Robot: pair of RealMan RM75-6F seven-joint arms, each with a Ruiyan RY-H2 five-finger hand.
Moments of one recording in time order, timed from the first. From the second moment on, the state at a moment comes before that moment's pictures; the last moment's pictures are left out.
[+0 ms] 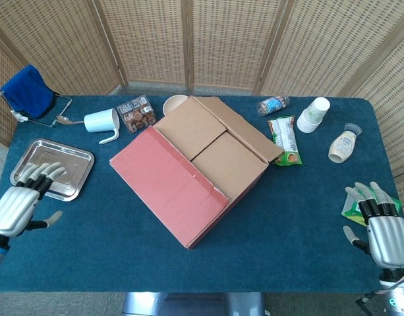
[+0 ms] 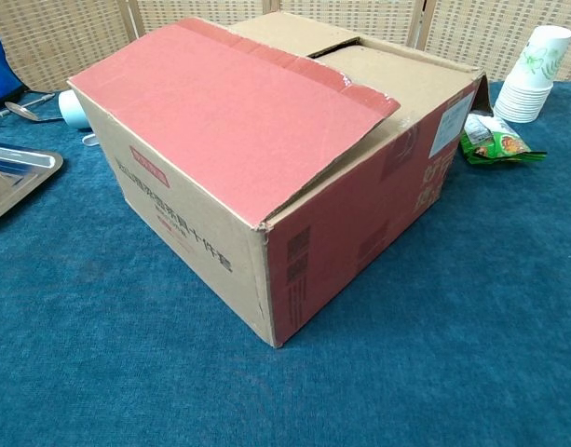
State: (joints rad) left arm -0.30 -0.87 -0.06 -1.82 1.55 1.21 -0.14; right arm 0.10 -1.11 0.04 -1.69 -1.56 1.63 -0.07
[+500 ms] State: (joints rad) left arm -0.56 -0.77 -0.18 -1.89 1.43 0.86 -0.47; right arm 0.09 -1.11 0.05 -1.69 -1.57 1.62 -0.05
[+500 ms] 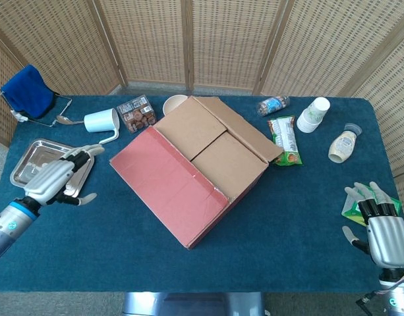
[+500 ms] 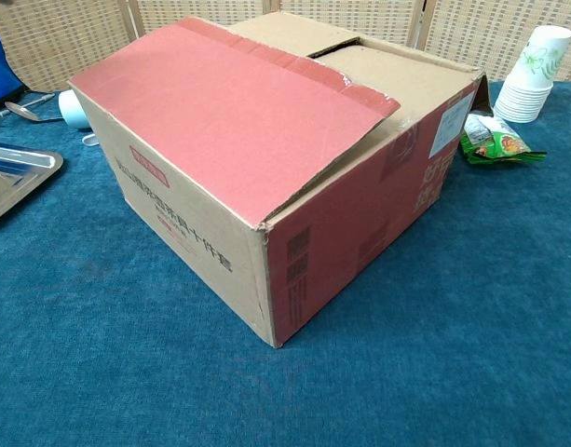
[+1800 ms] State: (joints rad) left arm -1.08 -1.06 -0.22 -1.61 0.80 0.59 -0.11; right arm 0.08 -1.11 0.07 -1.69 -1.57 1.58 -0.04
